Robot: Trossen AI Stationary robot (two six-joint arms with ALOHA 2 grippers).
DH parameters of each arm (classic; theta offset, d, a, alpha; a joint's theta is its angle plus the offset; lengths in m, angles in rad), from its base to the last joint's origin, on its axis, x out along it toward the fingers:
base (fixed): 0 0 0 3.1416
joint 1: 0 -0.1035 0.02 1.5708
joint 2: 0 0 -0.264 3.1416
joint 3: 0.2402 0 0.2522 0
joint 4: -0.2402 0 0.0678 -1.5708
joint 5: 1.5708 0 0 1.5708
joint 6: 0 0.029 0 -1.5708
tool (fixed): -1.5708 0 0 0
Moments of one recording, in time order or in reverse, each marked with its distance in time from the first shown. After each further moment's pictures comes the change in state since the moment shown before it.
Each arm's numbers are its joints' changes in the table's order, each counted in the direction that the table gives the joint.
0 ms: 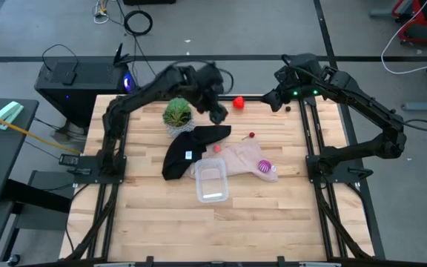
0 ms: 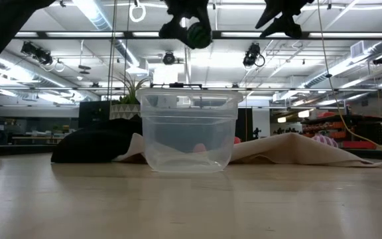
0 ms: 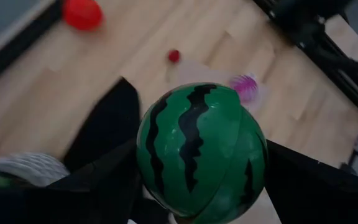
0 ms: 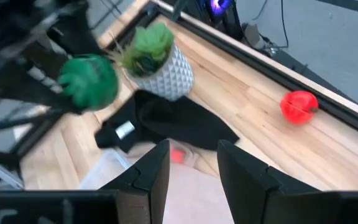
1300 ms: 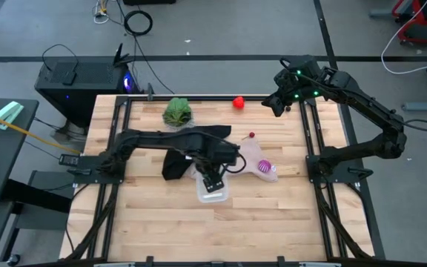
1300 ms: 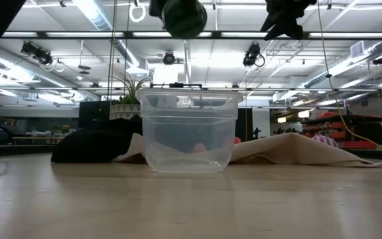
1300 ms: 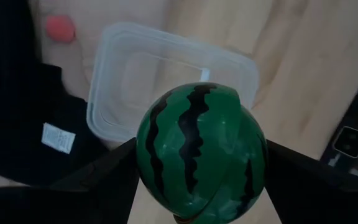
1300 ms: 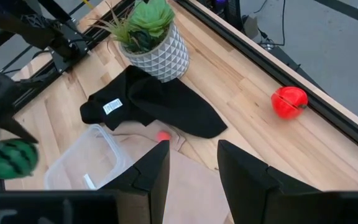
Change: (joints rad) left arm 0.441 0.123 -0.005 -0.254 0.096 -0.071; right arm -0.001 0.000 0.000 -0.064 0.000 -0.136
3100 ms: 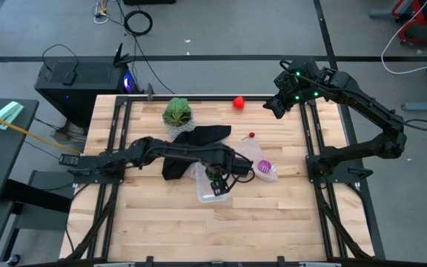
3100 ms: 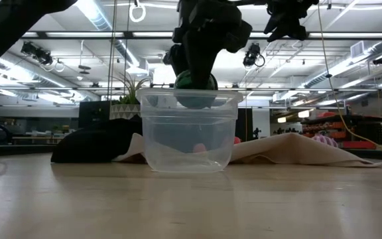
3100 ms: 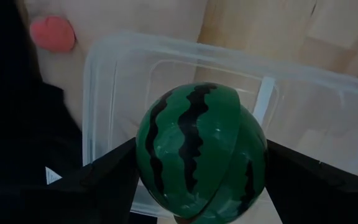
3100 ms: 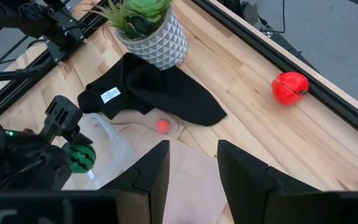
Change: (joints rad) left arm 0.003 0.226 0.000 0.023 0.123 0.072; right arm -0.006 0.000 0.000 -0.047 0.000 0.003
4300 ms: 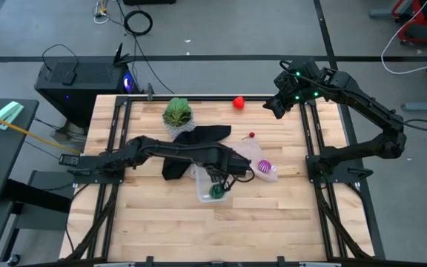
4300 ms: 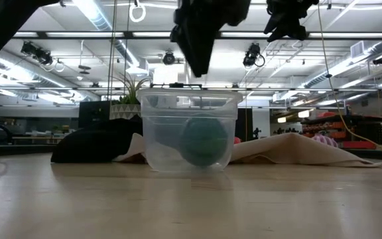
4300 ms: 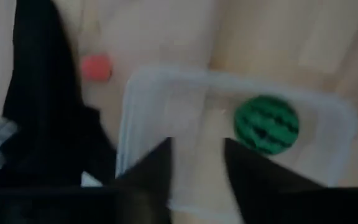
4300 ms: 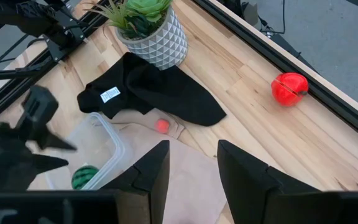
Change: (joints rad) left arm 0.027 -0.070 0.008 0.056 0.112 0.010; right arm 0.000 0.000 0.000 0.000 0.000 -0.007
